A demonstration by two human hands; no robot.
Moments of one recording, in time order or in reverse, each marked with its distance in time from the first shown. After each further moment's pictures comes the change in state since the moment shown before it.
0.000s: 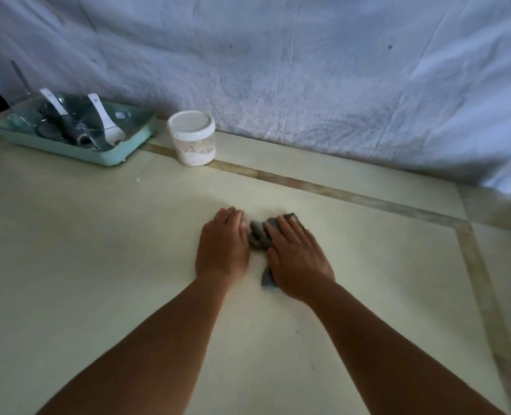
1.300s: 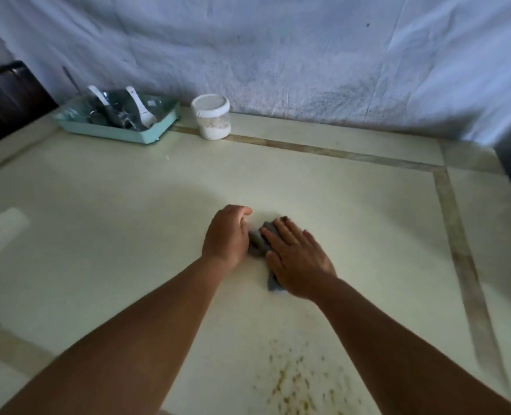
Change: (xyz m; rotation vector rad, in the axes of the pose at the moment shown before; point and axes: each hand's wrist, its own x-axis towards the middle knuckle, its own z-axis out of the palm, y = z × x) left_hand -0.113 -0.007 -0.055 -0.146 -0.059 0.052; right_hand -0.125 -0.043 0.022 -0.009 -0.042 -0.077
